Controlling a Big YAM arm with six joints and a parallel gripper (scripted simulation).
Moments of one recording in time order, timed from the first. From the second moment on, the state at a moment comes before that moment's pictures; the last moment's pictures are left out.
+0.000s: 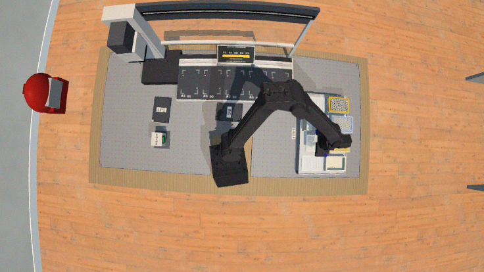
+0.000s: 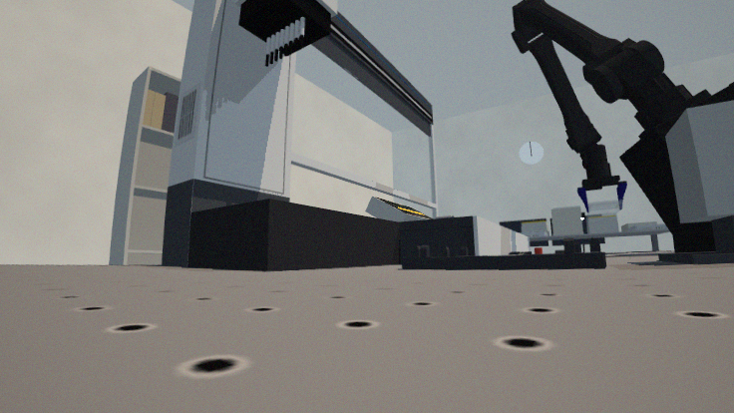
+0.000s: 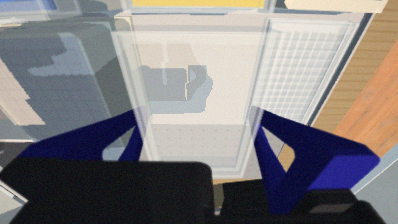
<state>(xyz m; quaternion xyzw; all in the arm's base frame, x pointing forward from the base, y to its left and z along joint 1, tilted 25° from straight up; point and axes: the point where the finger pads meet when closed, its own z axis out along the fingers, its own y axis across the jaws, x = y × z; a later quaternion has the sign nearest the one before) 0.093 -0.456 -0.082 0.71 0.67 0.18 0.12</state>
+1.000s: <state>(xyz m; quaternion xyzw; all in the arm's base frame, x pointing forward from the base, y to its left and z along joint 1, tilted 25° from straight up) 0.111 -0.453 -0.122 0.71 0.67 0.18 0.12</state>
